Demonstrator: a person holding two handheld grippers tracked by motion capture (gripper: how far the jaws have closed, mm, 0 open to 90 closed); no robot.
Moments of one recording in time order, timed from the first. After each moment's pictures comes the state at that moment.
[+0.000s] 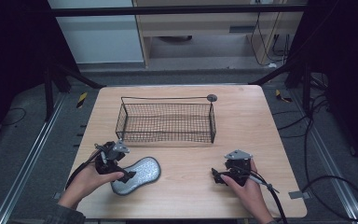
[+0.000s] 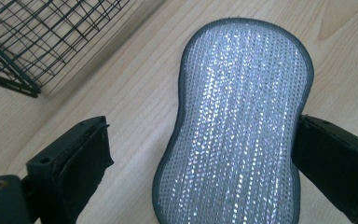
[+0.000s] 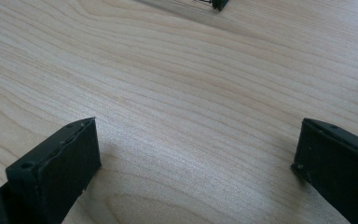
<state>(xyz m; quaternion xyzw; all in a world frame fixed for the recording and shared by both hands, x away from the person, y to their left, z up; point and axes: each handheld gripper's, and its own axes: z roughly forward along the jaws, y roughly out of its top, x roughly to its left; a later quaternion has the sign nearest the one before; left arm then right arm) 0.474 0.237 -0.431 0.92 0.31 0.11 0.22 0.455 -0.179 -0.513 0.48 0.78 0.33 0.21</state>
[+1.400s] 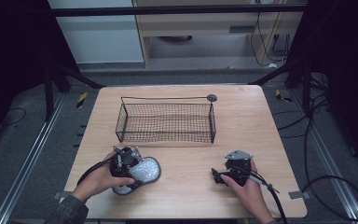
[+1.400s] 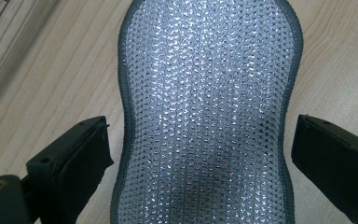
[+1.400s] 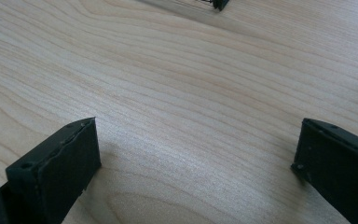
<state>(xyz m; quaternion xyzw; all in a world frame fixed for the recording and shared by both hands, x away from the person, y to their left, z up) 0.478 0.206 -0.459 0.96 0.24 0.06 0.14 0.455 -0.179 -0.513 0.48 0.78 0.33 0.21</state>
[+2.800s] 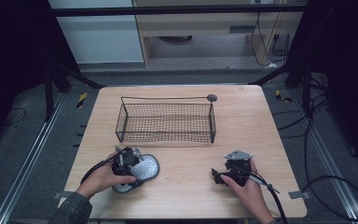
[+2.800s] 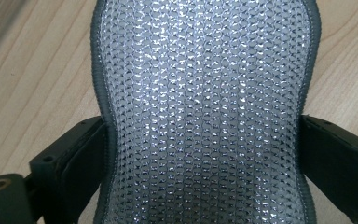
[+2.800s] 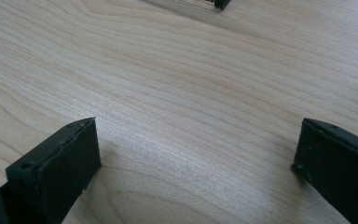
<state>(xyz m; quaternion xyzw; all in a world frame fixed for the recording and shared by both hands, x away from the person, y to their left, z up) 0.491 0.209 -0.478 0.96 0.25 0.04 0.14 0.454 -0.179 -0.513 0.48 0.78 0.33 0.21</state>
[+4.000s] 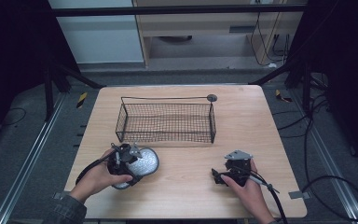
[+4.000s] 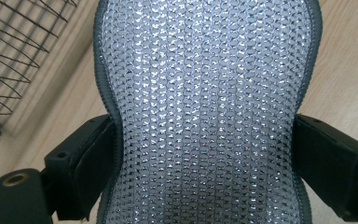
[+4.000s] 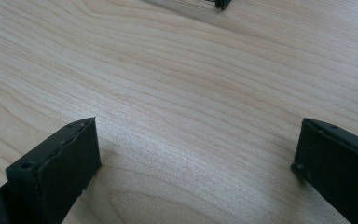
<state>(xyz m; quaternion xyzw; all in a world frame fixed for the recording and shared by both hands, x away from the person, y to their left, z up) 0.477 0.206 -0.438 0.95 0.23 0.10 0.16 0.455 -0.179 -0.513 0.48 0.78 0.33 0.21</state>
